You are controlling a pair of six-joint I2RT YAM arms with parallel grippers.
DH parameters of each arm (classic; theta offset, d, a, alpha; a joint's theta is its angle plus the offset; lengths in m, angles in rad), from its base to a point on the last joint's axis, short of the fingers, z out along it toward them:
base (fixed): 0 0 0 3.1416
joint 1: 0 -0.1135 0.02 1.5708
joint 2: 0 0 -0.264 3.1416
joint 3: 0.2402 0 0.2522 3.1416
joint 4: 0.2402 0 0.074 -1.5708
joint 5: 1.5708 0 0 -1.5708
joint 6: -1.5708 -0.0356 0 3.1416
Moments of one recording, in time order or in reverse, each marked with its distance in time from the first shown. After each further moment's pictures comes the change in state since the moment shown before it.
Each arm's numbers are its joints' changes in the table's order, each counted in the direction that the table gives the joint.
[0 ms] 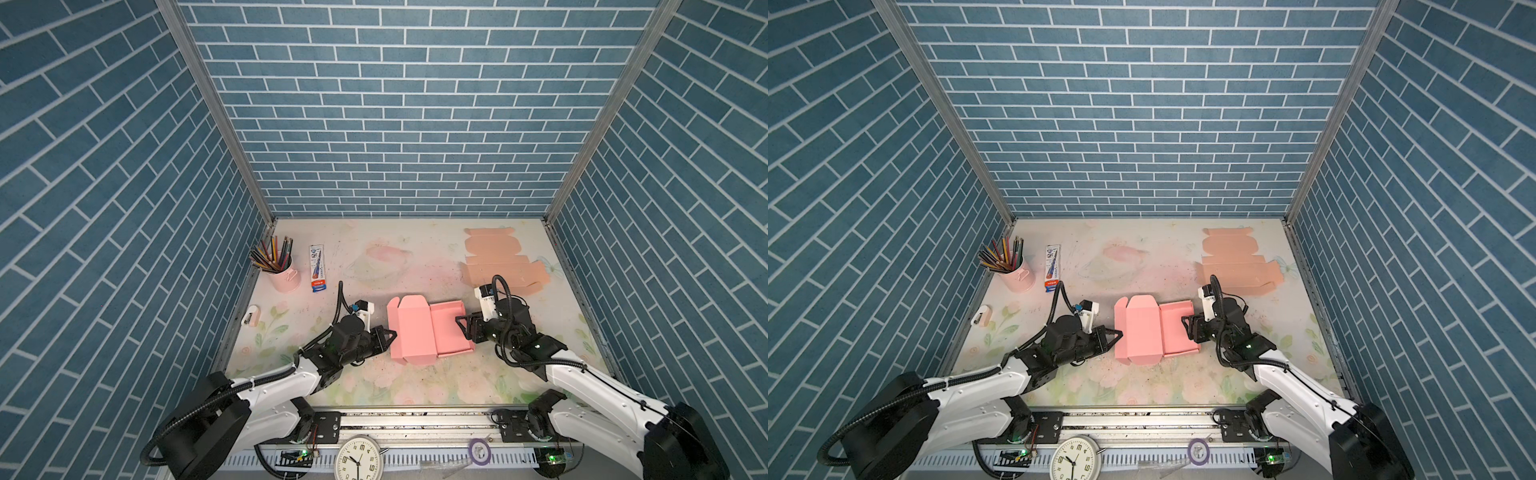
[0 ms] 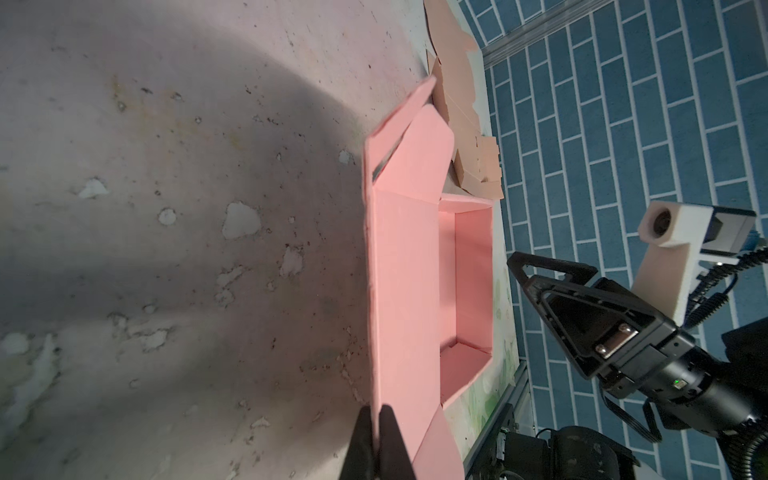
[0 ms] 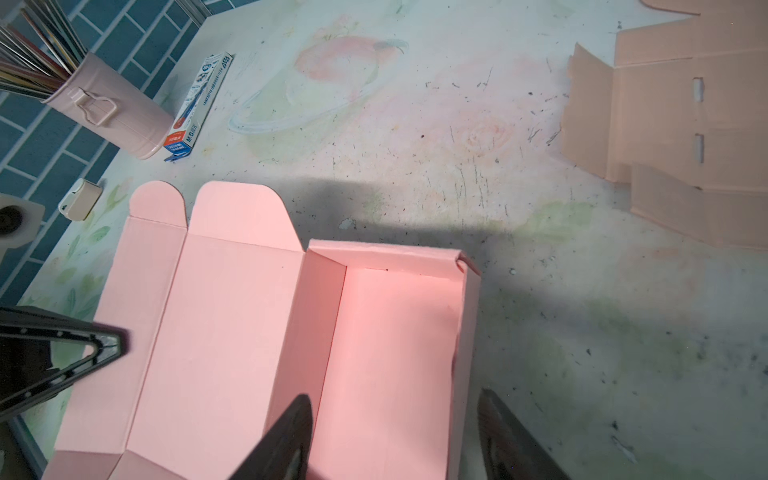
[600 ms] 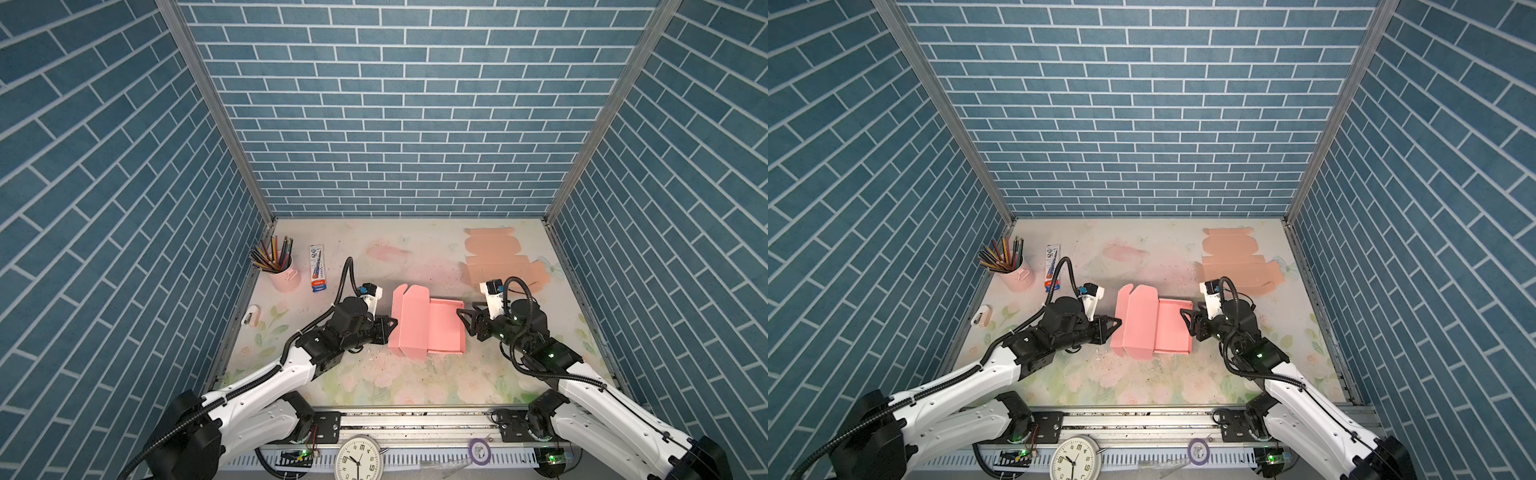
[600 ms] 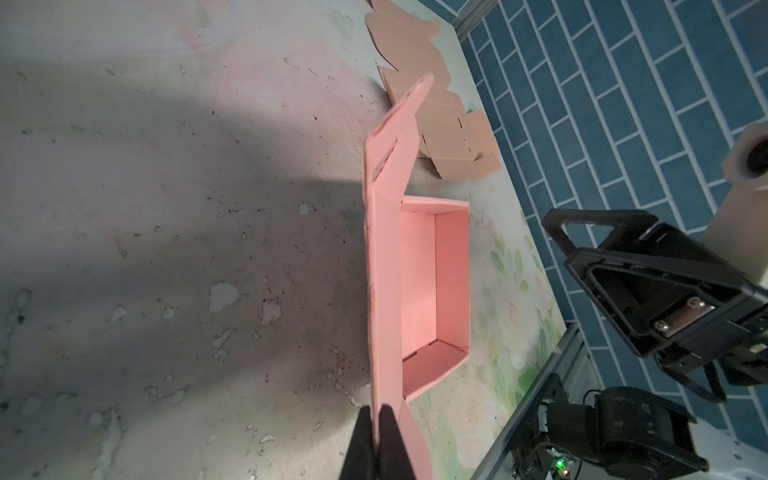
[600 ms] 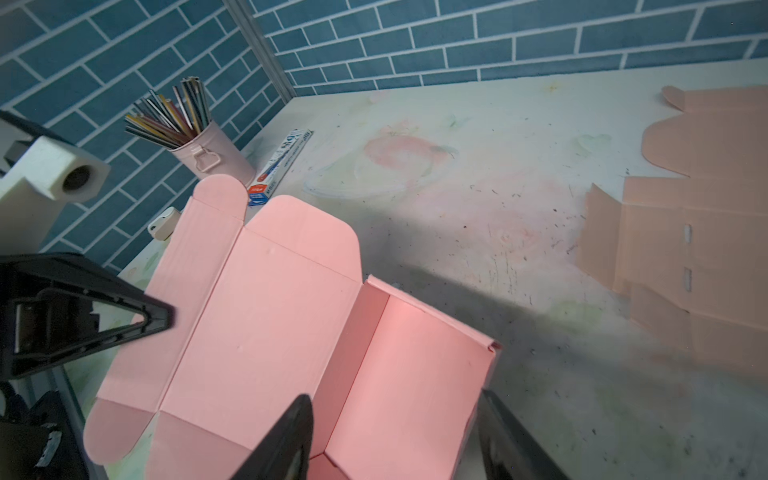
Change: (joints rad) left arm -0.013 -0.081 0.286 0.436 -0.014 -0.341; right arm 0.000 -0.129 0.012 -0.077 -0.085 0.117
